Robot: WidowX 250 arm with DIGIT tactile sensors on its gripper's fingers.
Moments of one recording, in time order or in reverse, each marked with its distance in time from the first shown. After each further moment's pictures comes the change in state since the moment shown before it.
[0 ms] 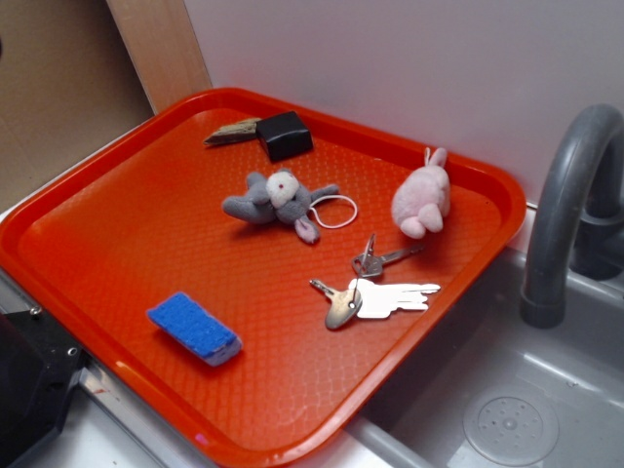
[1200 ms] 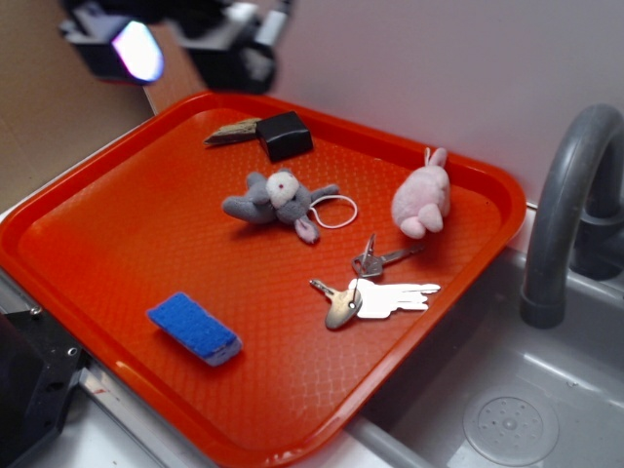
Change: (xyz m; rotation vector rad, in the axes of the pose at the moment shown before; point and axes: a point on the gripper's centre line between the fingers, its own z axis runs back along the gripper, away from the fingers) arm 0.077 -0.111 -0.059 0.049 -0.090 0.312
